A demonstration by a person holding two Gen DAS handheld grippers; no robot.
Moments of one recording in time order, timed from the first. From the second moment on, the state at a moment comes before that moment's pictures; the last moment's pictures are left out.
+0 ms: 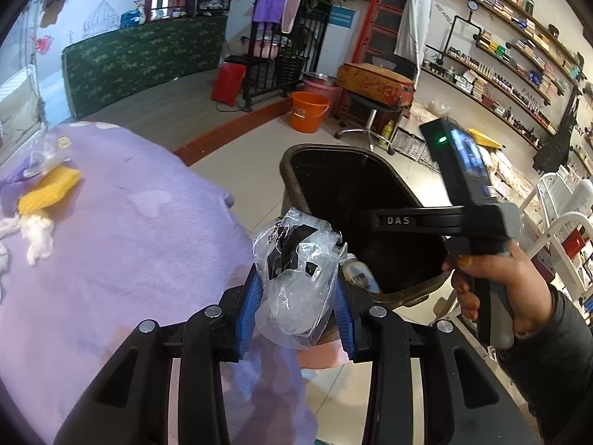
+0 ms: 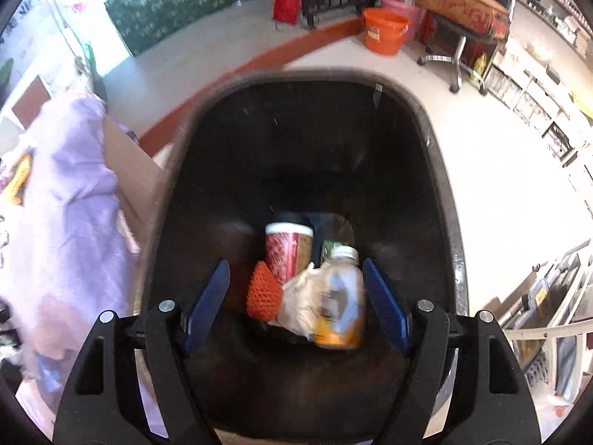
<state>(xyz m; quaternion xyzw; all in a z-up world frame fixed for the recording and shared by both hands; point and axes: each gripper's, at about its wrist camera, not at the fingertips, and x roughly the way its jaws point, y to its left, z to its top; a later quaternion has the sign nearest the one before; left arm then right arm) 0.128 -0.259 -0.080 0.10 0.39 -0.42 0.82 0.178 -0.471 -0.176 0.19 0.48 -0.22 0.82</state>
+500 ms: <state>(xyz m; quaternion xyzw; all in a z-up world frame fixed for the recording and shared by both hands) 0.122 -0.319 -0.088 0.13 0.39 -0.46 0.79 0.112 -0.460 -0.092 0.16 0.31 -0.29 0.89</state>
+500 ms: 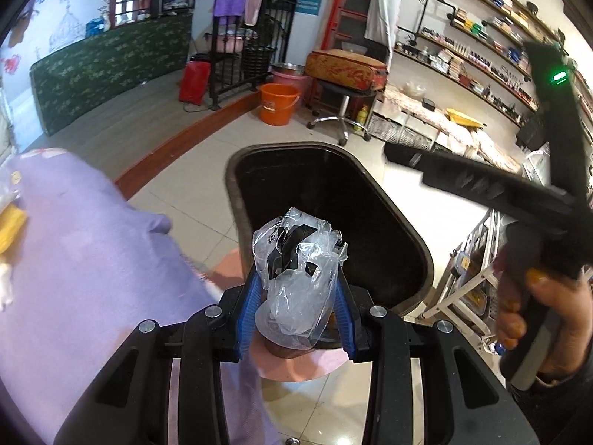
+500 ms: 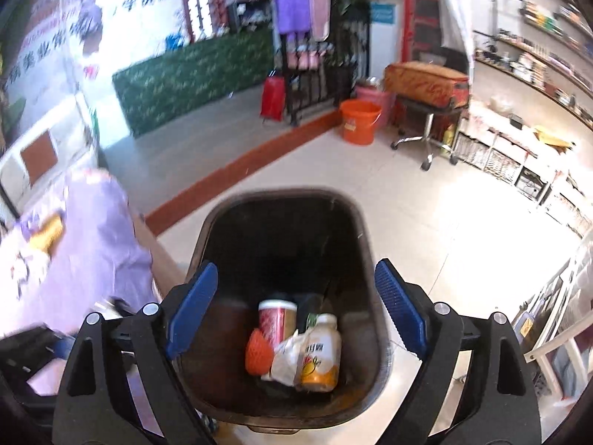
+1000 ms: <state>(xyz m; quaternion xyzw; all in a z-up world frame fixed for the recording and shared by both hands) 0.130 -0.379 -0.117 0.16 0.44 -0.47 0.75 0.060 -0.485 -0.068 0.17 0.24 -0.37 0.88</state>
